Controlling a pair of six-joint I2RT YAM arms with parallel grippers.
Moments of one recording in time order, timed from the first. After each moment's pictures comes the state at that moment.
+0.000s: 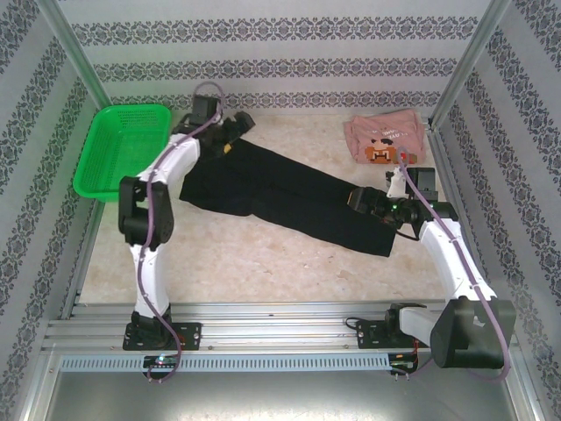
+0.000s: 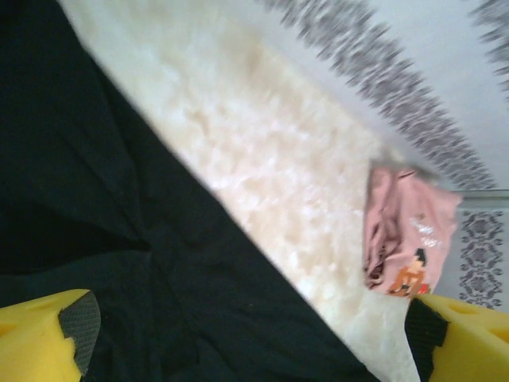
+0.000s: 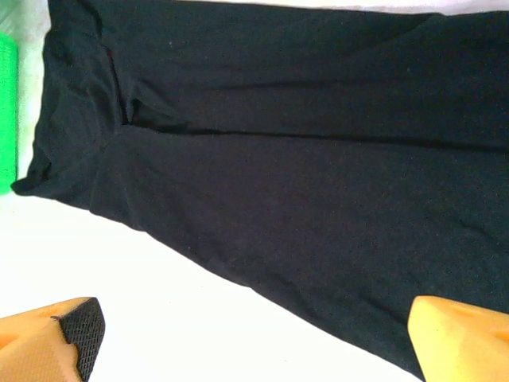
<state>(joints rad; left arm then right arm) -0.16 2.07 1.86 -0.48 0.32 -0.80 -0.04 1.17 0.87 -0.65 -0.51 0.36</state>
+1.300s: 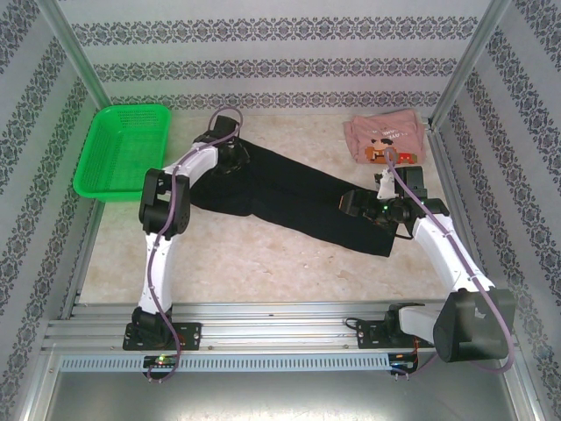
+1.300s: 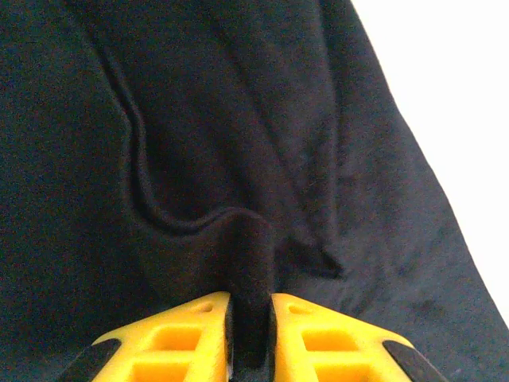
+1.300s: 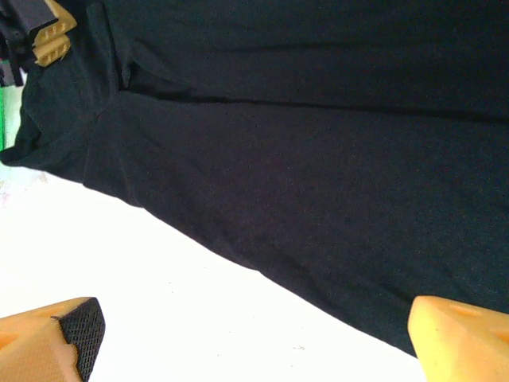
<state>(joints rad) -0.22 2.37 1.94 -0.57 0.16 -0.76 0.03 1.20 0.87 -0.66 -0.49 0.37</state>
